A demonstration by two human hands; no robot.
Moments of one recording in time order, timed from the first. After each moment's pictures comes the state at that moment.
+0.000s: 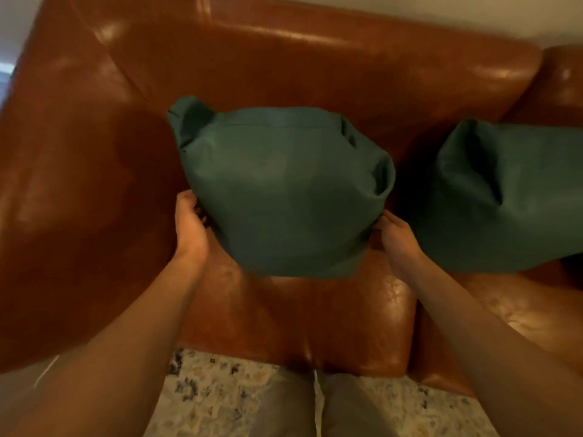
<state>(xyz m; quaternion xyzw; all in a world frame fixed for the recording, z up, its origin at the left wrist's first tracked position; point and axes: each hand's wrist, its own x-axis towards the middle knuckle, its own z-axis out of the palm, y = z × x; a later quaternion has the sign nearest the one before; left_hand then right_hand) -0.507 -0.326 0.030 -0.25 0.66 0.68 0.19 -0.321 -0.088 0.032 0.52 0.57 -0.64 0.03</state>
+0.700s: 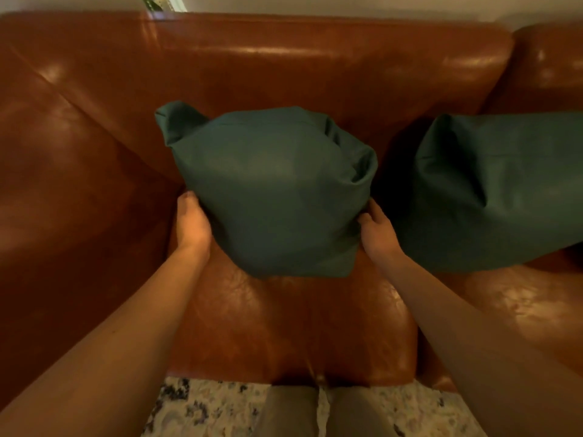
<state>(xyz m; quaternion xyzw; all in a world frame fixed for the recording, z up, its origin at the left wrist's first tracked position) -0.556 -0.290 -0.030 -0.17 0.78 0.56 0.22 -0.340 -0.062 -0.003 0.54 0.59 -0.60 0.00</state>
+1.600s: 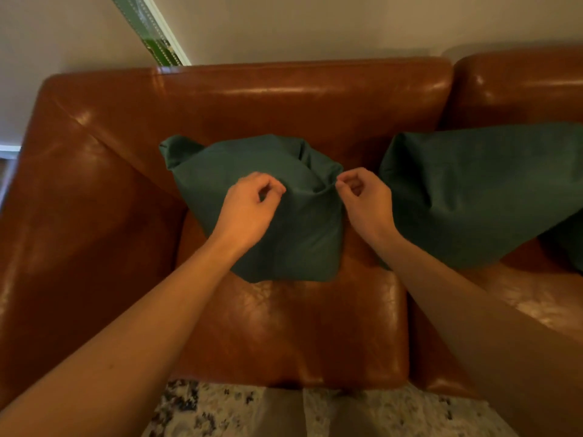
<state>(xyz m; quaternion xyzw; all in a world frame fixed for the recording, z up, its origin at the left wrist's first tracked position) -0.465 -0.184 0.133 0.31 0.86 0.36 0.18 -0.340 -0.025 0.086 0.40 0.77 -0.48 -0.16</state>
